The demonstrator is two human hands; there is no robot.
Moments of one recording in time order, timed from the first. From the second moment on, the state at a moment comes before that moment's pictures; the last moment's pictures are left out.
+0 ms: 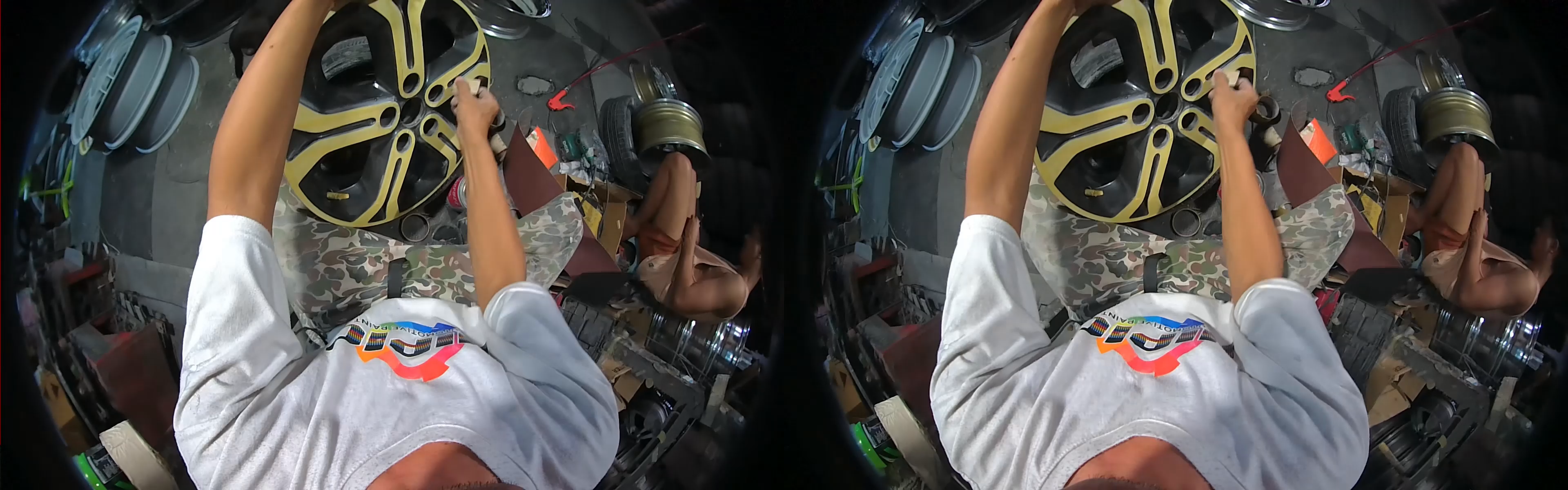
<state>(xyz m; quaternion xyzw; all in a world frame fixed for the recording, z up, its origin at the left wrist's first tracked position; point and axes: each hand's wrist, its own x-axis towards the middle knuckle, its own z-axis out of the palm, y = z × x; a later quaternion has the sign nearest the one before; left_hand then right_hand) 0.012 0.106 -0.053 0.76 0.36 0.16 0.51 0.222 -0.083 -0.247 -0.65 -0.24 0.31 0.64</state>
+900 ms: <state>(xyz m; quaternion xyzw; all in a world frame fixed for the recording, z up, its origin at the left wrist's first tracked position) 0.009 0.108 -0.049 0.76 0.38 0.14 0.51 0.247 -0.054 -0.234 -0.55 -0.15 0.40 0.72</state>
